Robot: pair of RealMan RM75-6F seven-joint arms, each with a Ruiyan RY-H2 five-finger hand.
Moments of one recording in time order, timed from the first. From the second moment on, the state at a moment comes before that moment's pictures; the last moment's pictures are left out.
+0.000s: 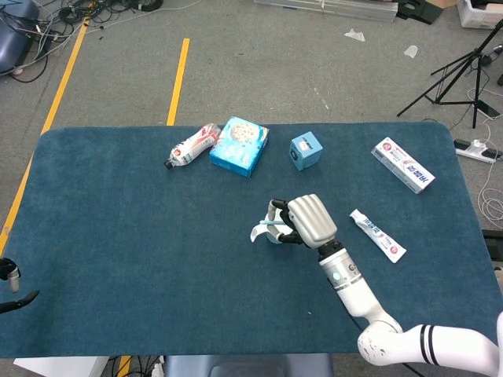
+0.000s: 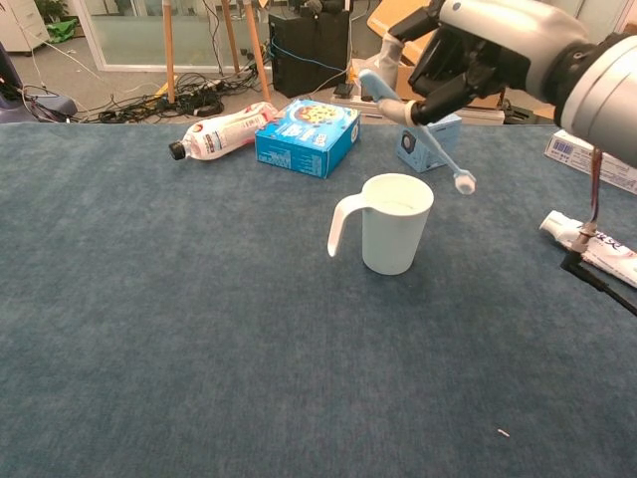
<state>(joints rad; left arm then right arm) -0.06 -0.91 -0.05 -1.74 1.39 1.43 -0.06 0.71 -1.48 0.25 -1.76 -1.23 1.19 -0.20</state>
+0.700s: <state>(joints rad) -0.05 -0.90 -0.05 -1.74 1.39 1.43 -0.09 0.78 -1.66 0.31 -1.52 -1.32 1.17 0.01</state>
